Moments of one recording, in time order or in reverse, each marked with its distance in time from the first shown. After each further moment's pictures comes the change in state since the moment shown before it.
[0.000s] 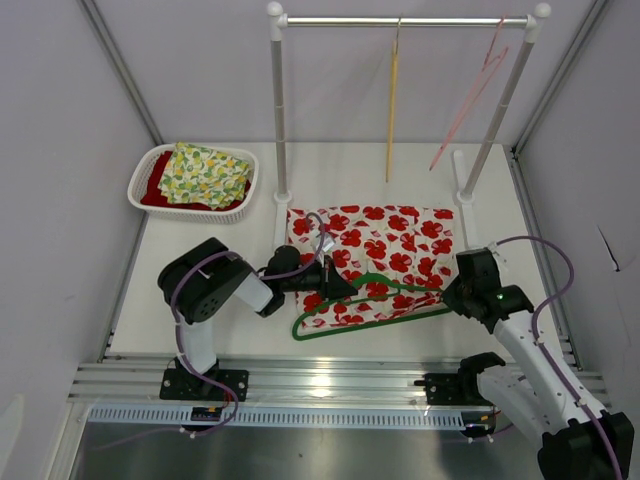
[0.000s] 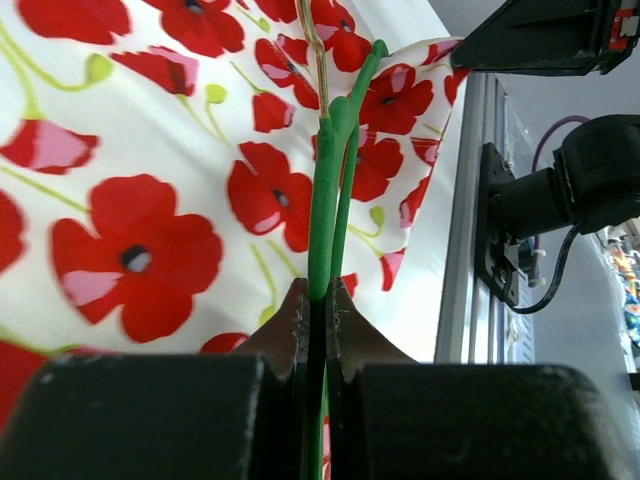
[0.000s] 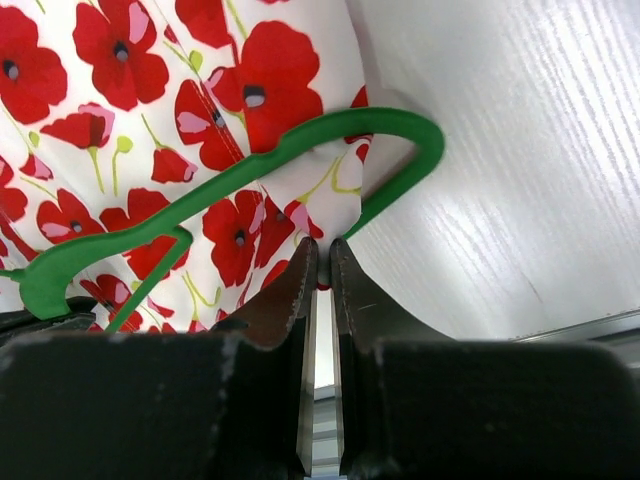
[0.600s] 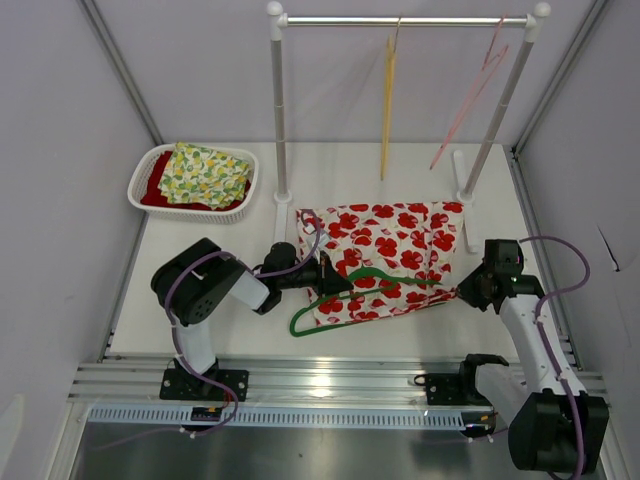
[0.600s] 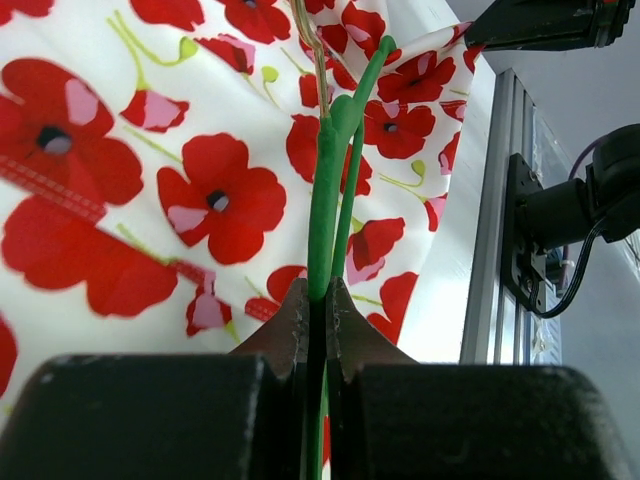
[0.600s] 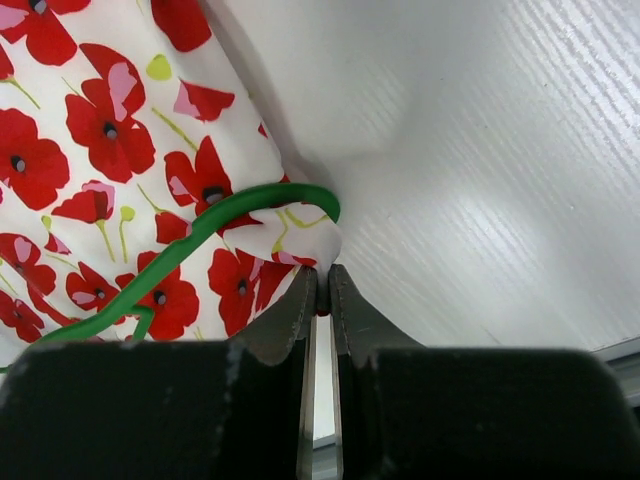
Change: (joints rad) left arm 0.039 -0.039 -0.003 -0.056 -0.022 0.060; right arm -0.320 0.126 0.043 0.027 -0.154 -0.137
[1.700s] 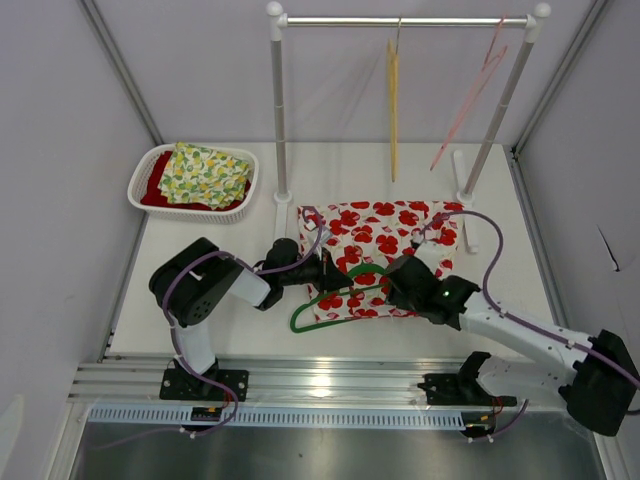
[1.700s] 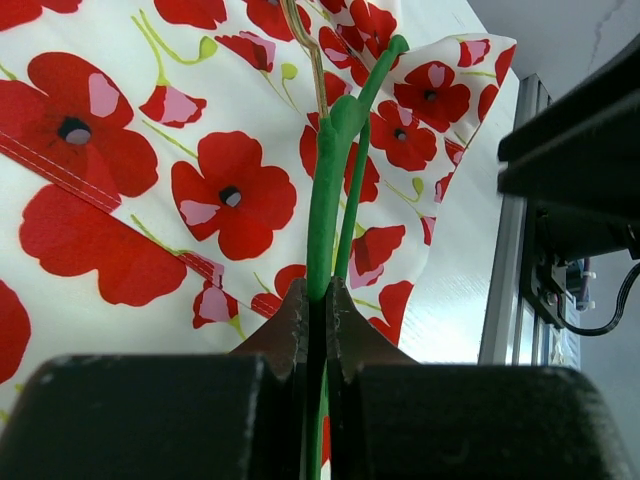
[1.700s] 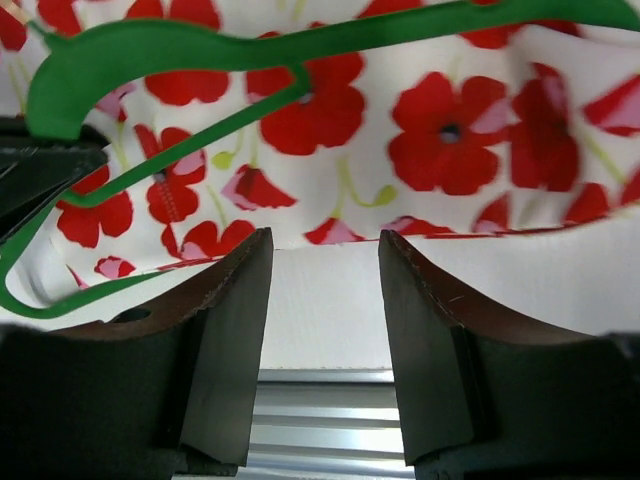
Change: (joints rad) left arm 0.004 -0.012 0.037 -0.081 -0.032 0.033; right arm 0.852 0.103 0.067 0.078 0.386 0.177
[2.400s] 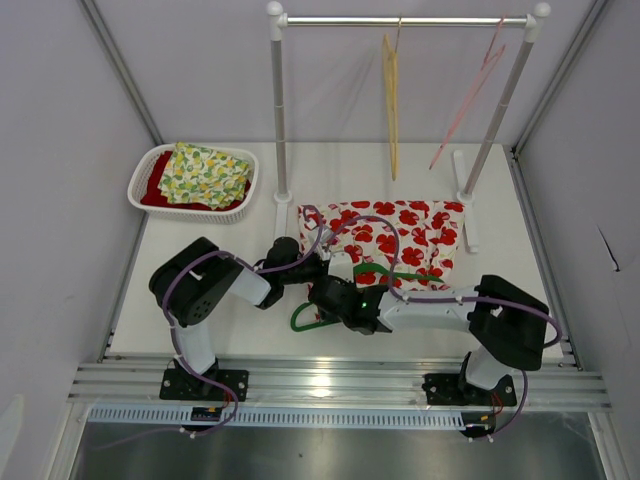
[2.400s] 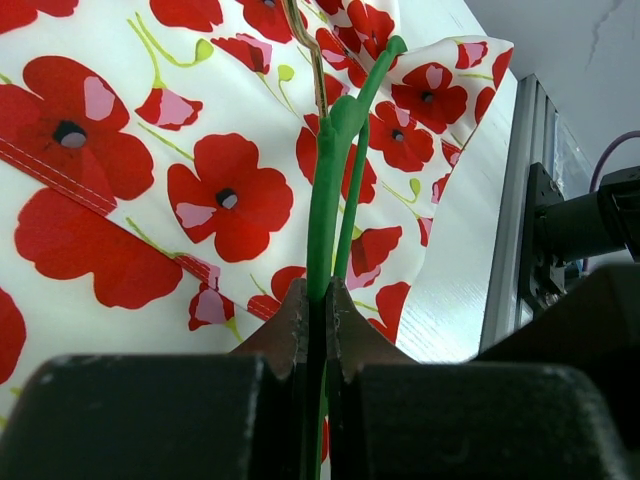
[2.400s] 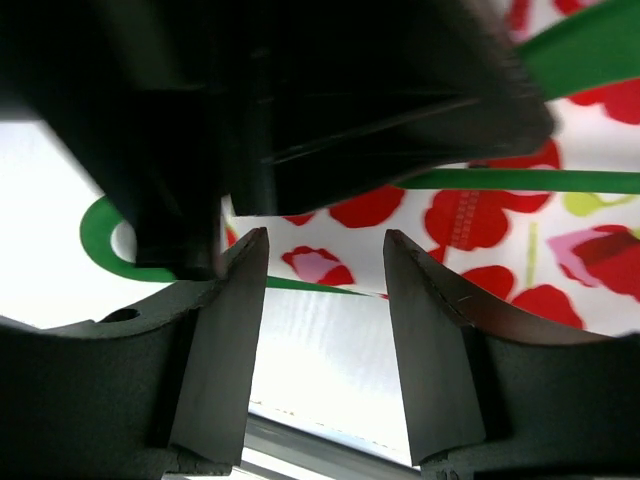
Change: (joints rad) left arm 0.002 0.000 0.012 -0.011 0.008 0.002; right arm 0.367 0.572 0.201 0.415 0.044 -0.142
